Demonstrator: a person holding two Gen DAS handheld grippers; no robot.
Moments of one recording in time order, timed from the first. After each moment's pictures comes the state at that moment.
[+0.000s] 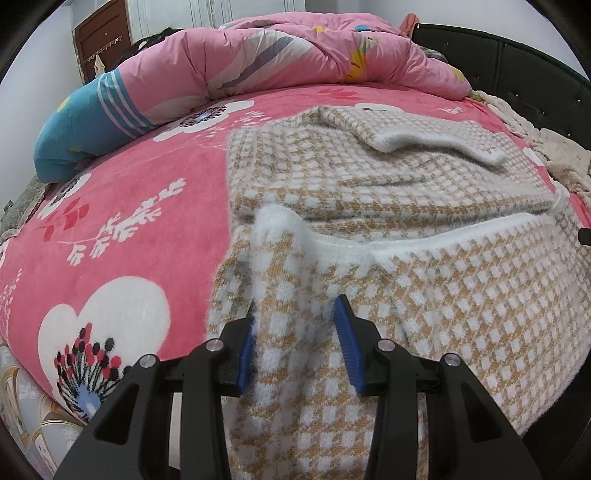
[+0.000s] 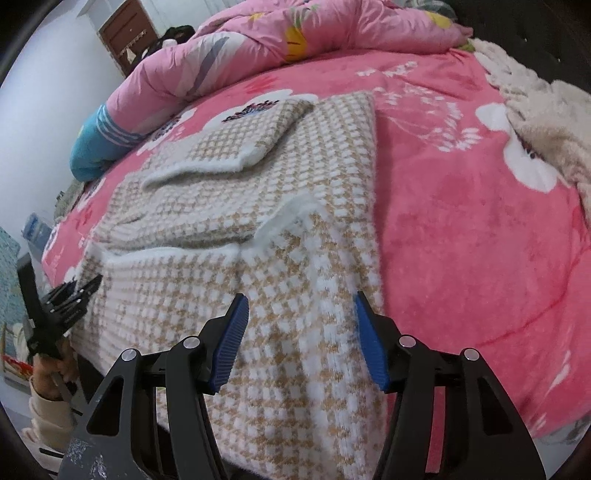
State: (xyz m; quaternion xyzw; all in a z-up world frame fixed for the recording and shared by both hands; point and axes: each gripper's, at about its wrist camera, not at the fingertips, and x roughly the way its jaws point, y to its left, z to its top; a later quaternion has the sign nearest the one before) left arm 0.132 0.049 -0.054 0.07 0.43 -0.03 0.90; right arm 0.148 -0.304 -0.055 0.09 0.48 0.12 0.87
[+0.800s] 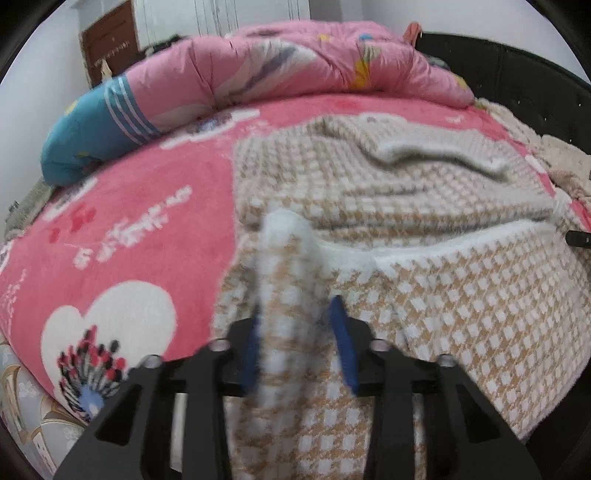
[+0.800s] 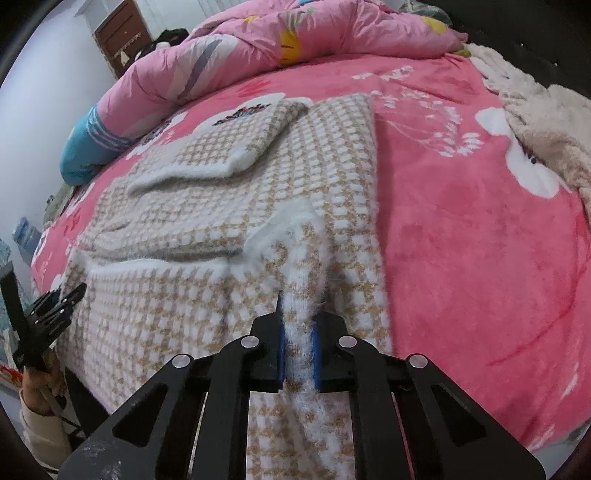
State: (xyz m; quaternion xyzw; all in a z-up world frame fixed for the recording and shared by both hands) left arm 0.122 0.051 -0.050 0.07 0.39 -0.02 0.92; right arm 0.153 -0.299 -0.059 0.09 0.45 0.10 0.88
